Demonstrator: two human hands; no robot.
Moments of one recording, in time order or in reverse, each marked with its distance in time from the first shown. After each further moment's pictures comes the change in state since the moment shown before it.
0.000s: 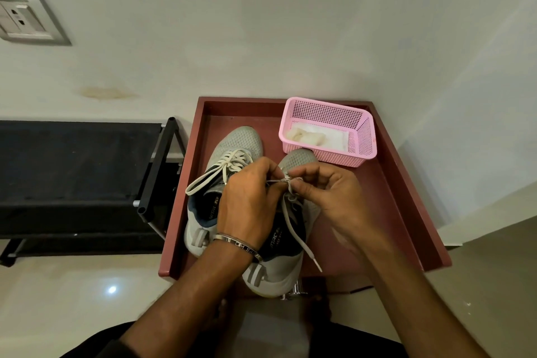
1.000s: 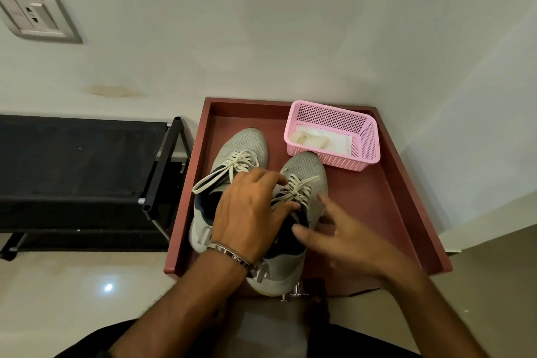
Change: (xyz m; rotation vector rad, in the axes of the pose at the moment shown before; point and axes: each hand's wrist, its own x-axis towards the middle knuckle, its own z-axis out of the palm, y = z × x) left_hand -0.015 -0.005 -0.015 0.320 -0.097 0.124; right_hand -0.040 -0.005 -0.018 -0.400 -0.284 0.355
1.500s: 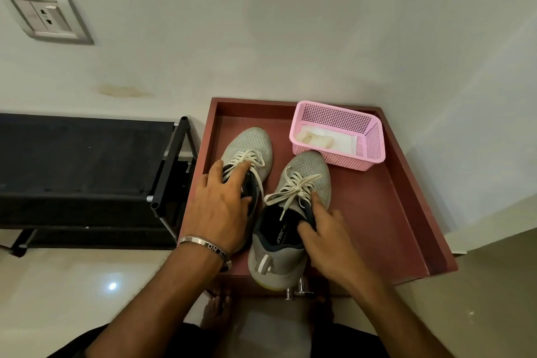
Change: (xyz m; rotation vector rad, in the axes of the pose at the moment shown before) left_hand -0.009 -0.031 -0.024 0.169 -0.168 -0.273; right_hand 0.009 0.001 0.042 -0.339 0.274 0.075
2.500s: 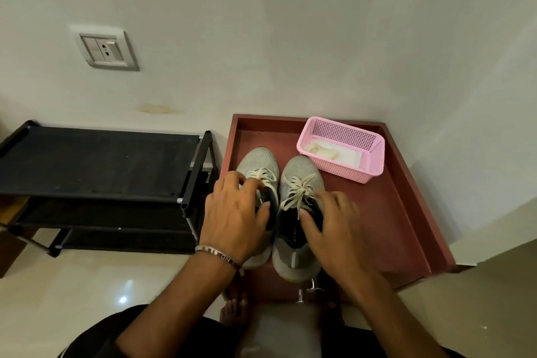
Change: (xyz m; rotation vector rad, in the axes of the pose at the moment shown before) left_hand -0.035 -0.006 -0.023 -0.025 0.217 0.141; right_hand -0.022 -0.017 0.008 -0.295 0.428 -0.324
